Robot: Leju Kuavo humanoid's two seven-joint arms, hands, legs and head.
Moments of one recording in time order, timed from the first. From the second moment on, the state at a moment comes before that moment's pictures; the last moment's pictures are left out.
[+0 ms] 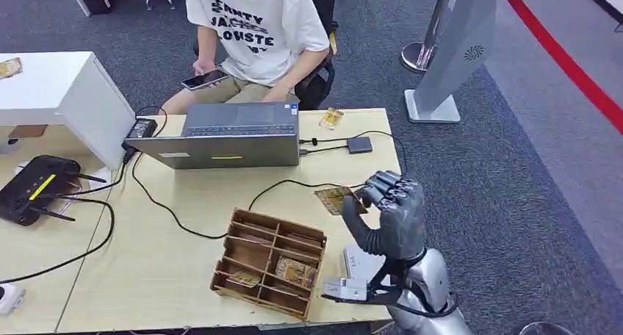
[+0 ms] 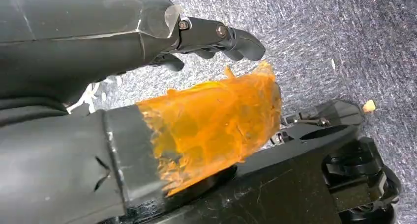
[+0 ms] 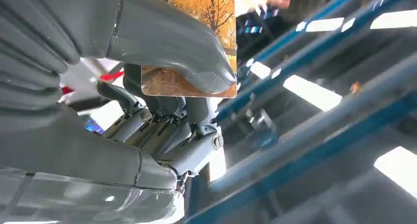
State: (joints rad) left arm -0.13 -0.23 0.59 -0.20 -1.05 0.05 0.17; right arm -0.10 0.05 0.40 -1.68 0.92 -0.65 -0.49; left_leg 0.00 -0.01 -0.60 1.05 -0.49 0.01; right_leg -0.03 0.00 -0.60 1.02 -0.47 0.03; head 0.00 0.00
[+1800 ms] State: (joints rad) left arm -0.16 -0.24 0.51 -0.20 -1.12 0.01 0.20; right arm -0.40 0.13 0.44 -1.51 1.10 -0.65 -0.27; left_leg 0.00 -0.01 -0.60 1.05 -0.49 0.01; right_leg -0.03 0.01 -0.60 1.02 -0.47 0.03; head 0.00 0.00
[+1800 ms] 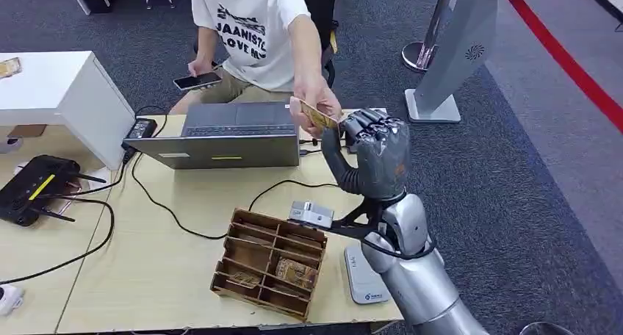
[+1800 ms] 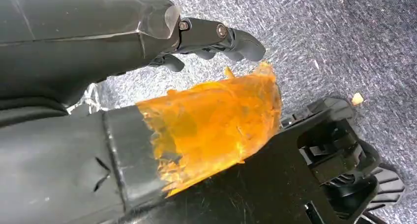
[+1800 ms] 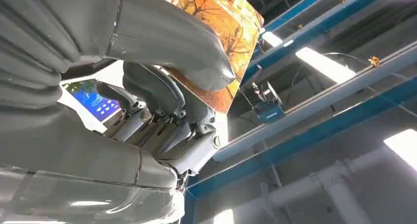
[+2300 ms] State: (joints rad) left arm -0.16 -0.24 0.49 -0.20 -1.11 0.00 0.18; right arm -0.43 0.12 0.48 -1.35 1.19 -0.65 -0.28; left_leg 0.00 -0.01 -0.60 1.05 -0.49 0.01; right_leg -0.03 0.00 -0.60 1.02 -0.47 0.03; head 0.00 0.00
